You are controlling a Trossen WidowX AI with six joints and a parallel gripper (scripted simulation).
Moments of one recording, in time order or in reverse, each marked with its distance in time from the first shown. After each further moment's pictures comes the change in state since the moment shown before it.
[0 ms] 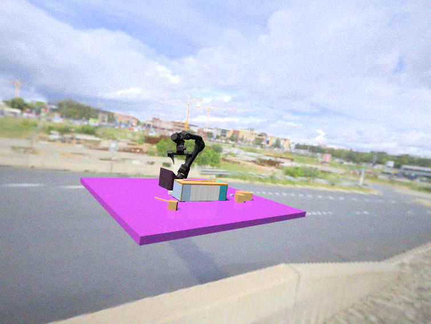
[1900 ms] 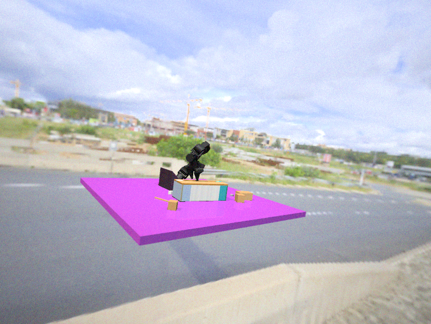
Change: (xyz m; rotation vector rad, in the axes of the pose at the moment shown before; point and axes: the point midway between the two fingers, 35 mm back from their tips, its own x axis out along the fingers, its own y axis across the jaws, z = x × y) arm 0.106 0.118 -0.040 -1.926 0.242 0.601
